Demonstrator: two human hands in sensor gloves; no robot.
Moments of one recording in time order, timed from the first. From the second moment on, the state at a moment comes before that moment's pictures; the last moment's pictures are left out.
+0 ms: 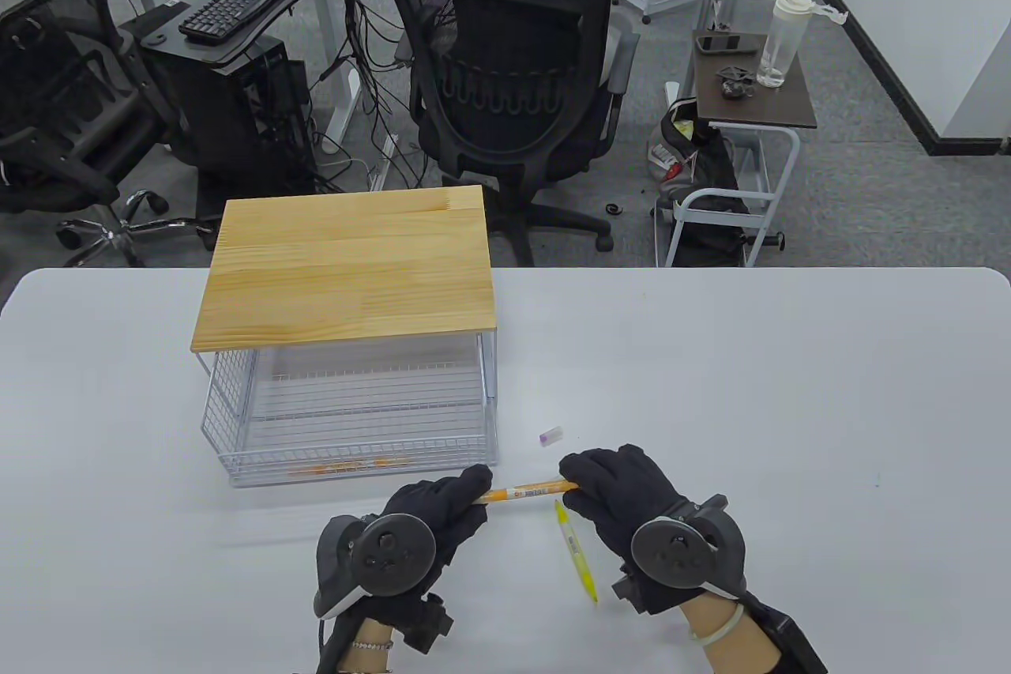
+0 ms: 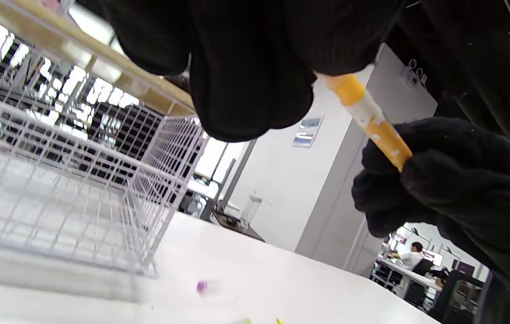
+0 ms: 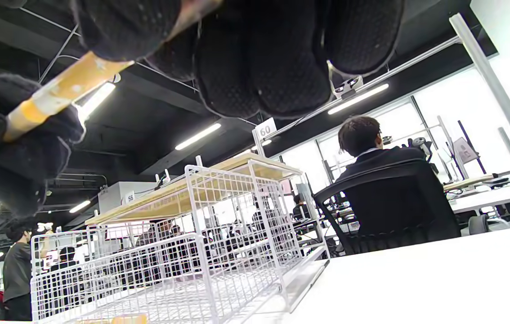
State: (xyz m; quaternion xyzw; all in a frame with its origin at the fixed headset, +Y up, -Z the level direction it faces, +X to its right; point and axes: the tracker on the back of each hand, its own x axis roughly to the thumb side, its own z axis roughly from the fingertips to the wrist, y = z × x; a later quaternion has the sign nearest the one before) left_hand -0.140 -0.668 -0.269 0.13 -0.22 0.24 0.94; right_hand 0.131 -0.698 -0.291 0.24 -0.22 0.91 0.25
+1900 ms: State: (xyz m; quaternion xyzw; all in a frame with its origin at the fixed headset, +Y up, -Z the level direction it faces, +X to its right) left_hand -0.101 -0.666 -0.247 0.23 -0.17 -0.08 0.95; right_hand 0.135 -0.713 -0.305 0.29 -0.11 0.88 0.37
